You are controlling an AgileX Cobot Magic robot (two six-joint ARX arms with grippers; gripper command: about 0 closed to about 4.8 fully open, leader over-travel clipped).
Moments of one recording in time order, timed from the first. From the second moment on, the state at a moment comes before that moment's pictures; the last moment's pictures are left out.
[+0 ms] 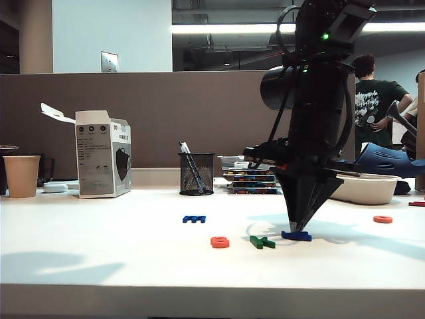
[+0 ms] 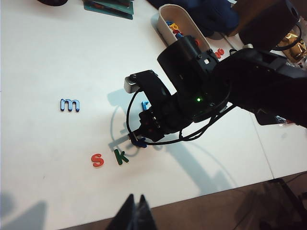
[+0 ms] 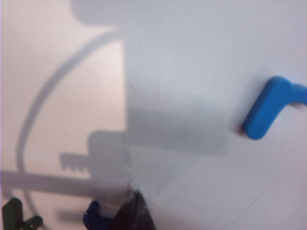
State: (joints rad) left arm -1.13 1.04 1.31 -0.86 -0.44 -0.84; right arm 0.47 1.96 1.42 -0.88 -0.13 0.10
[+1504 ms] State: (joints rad) left arm -1.13 1.04 1.31 -0.86 -0.44 -0.84; right arm 0.53 1.97 1.42 -1.04 -0.25 0.07
